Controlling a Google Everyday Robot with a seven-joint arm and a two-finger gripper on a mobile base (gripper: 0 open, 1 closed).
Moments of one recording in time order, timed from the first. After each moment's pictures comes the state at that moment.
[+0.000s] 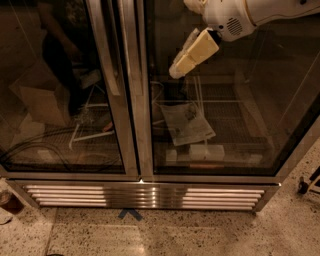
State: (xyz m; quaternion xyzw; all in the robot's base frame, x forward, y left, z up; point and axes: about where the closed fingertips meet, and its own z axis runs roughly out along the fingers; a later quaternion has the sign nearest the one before) arm 0.586 -0.050 1.031 -0.61 0.63 0.13 0.46
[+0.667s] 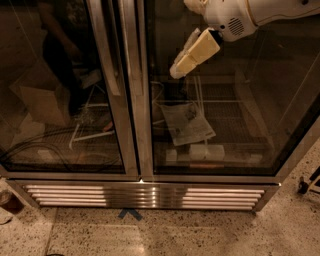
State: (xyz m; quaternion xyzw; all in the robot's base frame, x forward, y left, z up) arm 0.584 -0.049 1.031 -0.61 0.63 0.14 0.46
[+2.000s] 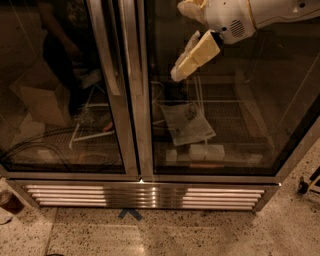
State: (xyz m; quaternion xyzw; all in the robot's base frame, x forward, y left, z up) arm 0.576 -0.041 1.026 -0.63 0.60 0.20 0.45
